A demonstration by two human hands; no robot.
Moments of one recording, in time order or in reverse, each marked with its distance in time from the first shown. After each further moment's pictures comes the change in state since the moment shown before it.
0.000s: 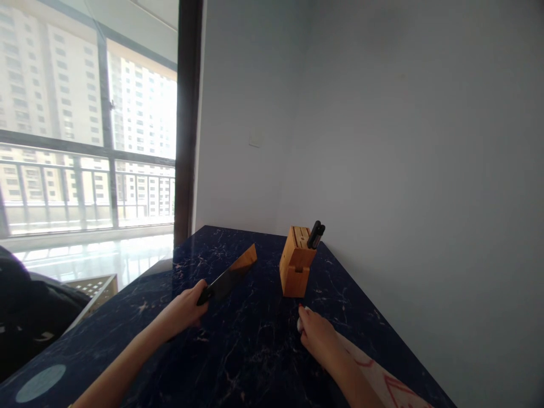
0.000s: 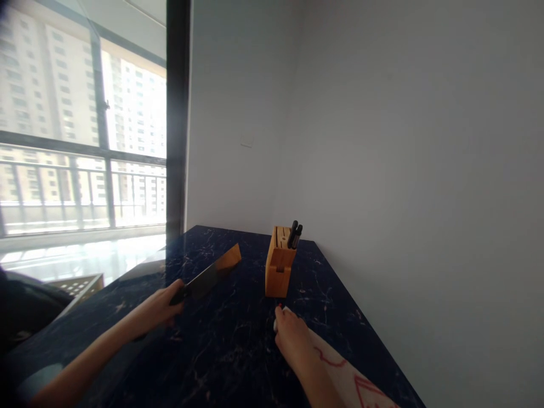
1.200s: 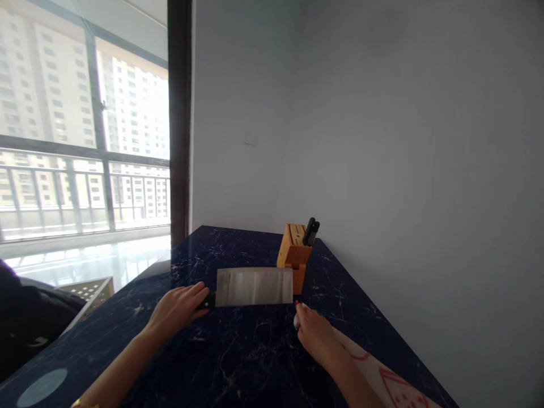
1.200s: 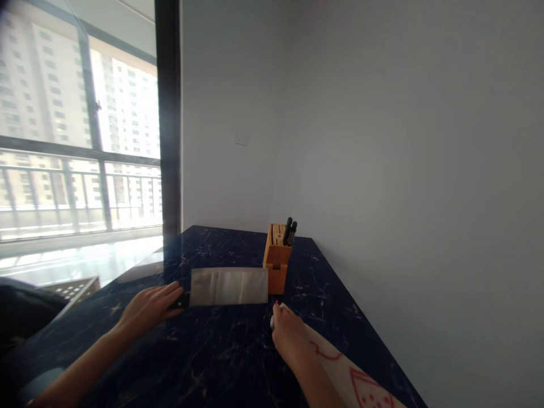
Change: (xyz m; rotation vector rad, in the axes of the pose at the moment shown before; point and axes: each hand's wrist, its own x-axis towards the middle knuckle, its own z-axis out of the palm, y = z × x) left_hand 0.002 -0.021 0.000 0.767 0.317 0.494; right_hand -0.002 -0.001 0.002 0.040 0.019 0.040
